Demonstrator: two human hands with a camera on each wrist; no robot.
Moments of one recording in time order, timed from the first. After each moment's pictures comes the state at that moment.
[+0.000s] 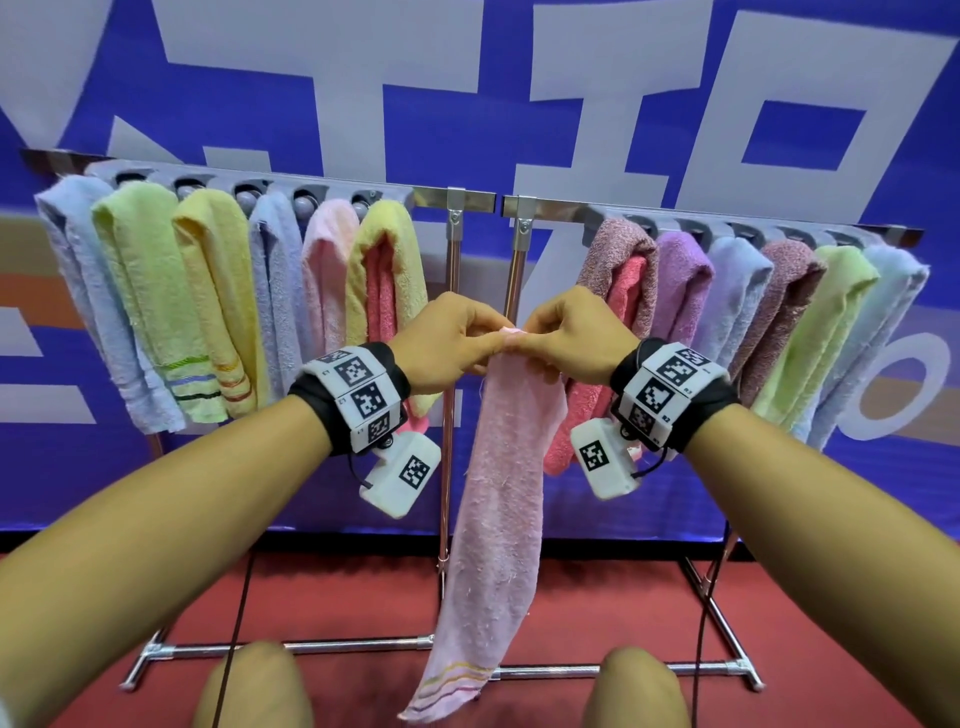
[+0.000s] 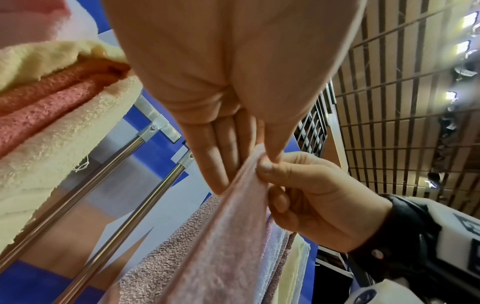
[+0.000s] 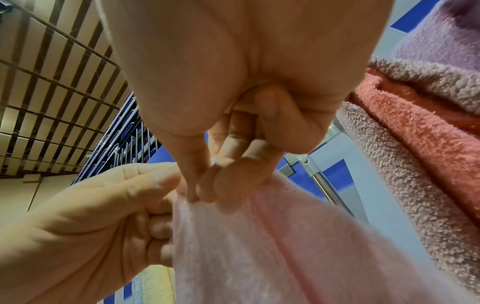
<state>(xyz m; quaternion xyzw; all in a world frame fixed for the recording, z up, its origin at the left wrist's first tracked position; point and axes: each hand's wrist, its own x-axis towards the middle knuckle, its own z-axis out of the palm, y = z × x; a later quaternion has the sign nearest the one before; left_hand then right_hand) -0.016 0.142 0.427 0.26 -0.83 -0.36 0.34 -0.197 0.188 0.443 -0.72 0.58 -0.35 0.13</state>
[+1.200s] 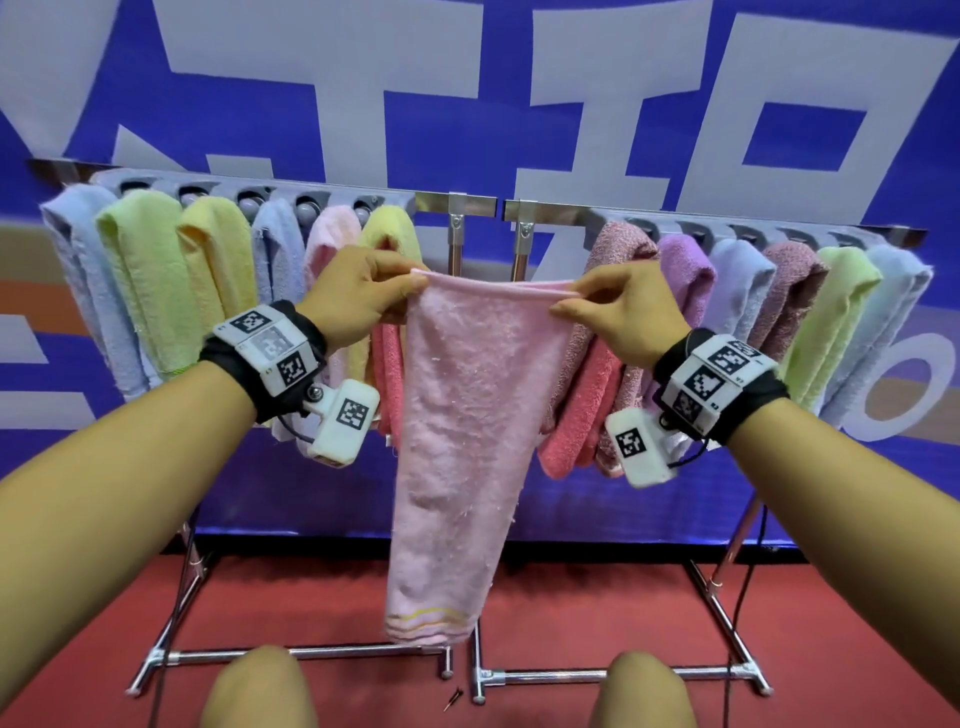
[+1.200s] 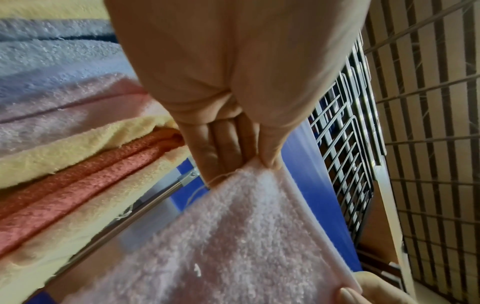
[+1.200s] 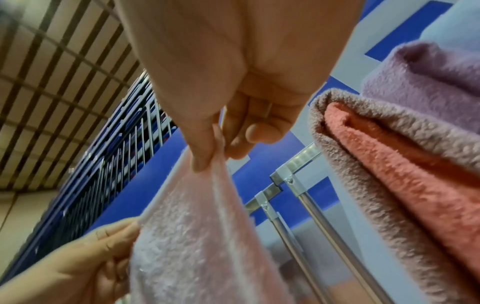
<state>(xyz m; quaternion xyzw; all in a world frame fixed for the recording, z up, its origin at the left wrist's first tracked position) 0.044 0.101 0.454 0.30 -0.75 -0.37 0.46 -0.235 0.183 0.454 -0.69 0.53 -0.49 0.05</state>
